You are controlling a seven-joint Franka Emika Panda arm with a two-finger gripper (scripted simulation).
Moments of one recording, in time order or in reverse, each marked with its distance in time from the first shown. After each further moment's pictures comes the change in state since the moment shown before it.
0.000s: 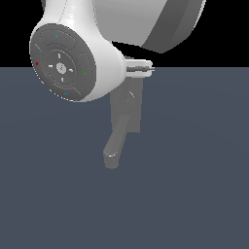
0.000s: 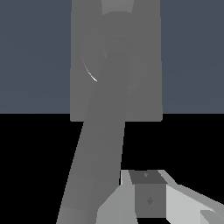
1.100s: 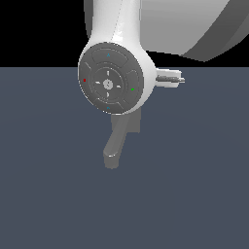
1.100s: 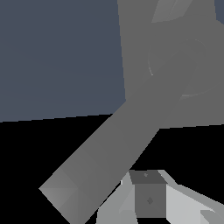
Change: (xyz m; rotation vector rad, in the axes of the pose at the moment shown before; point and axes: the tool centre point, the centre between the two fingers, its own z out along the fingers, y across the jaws) arm 0.014 -0.075 -0.001 0.101 -0.006 0.082
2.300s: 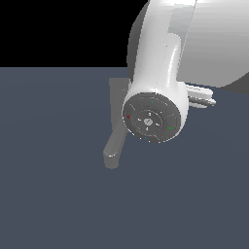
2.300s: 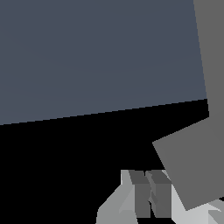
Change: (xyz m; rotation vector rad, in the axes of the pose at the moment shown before) arm 0.028 -0.089 0.012 0.155 -0.042 0.053
